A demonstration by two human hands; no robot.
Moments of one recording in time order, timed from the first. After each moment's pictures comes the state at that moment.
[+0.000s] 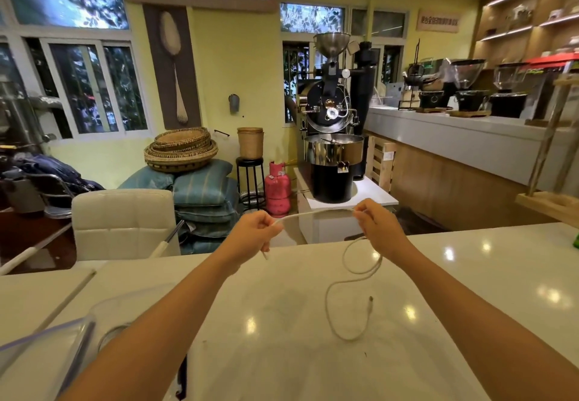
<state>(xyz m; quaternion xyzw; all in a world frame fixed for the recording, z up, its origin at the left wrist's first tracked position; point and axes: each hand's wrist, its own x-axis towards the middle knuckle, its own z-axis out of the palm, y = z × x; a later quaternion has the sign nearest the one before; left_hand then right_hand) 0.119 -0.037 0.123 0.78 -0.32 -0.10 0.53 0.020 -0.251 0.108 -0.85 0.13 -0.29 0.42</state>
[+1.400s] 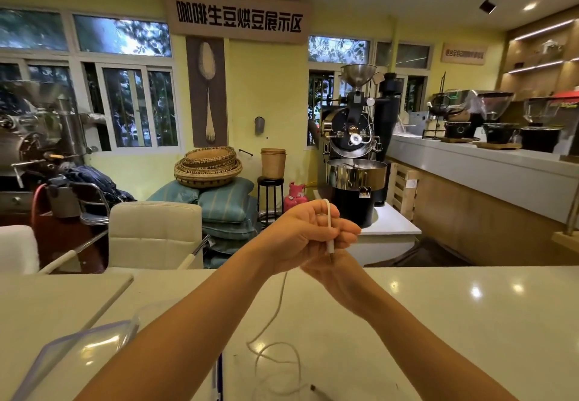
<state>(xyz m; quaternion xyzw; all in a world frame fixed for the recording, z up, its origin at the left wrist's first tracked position) 0.065 -0.010 0.193 0.50 -0.42 -0.35 0.67 0.019 -0.111 0.131 -0.70 -0.05 -0.15 0.69</state>
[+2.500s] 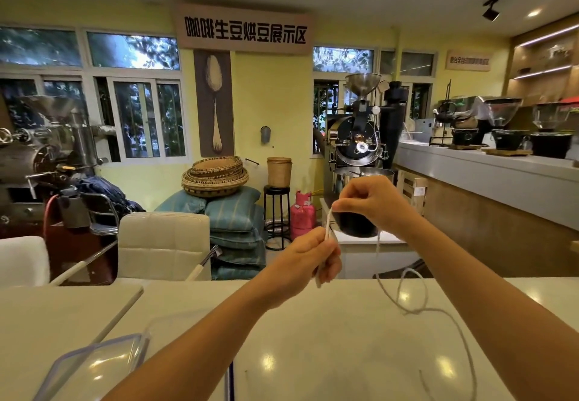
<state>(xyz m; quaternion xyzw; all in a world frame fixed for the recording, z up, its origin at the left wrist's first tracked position) 0.060 0.007 0.174 0.66 -0.48 -0.17 0.55 0.023 -0.150 0.233 -0.88 -0.07 -0.28 0.37</state>
